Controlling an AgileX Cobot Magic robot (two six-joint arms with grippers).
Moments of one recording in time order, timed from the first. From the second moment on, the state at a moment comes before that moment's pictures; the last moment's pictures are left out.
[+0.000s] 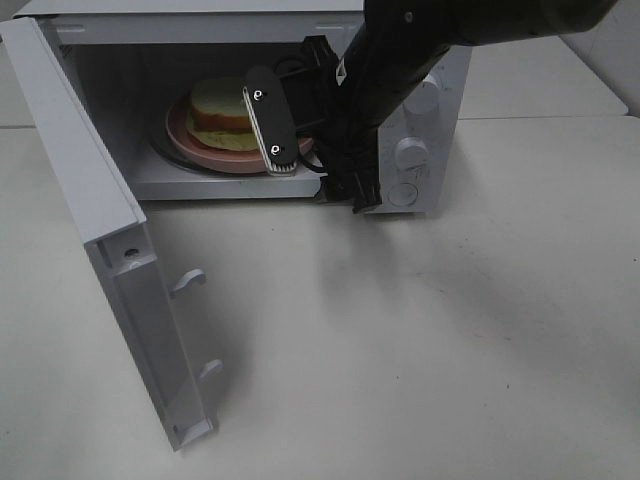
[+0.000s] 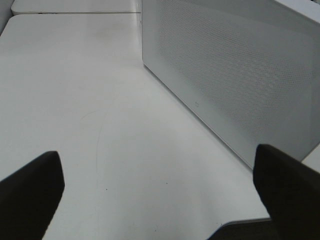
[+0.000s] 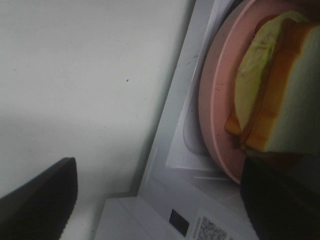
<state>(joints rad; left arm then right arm) 0.02 0.00 -0.52 -0.13 1.08 0.11 0.62 1.97 -1.44 -0.13 0.46 -1.25</state>
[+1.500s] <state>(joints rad) 0.02 0.00 -0.52 -0.13 1.08 0.11 0.62 2.43 -1.99 -0.10 0.55 -1.23</state>
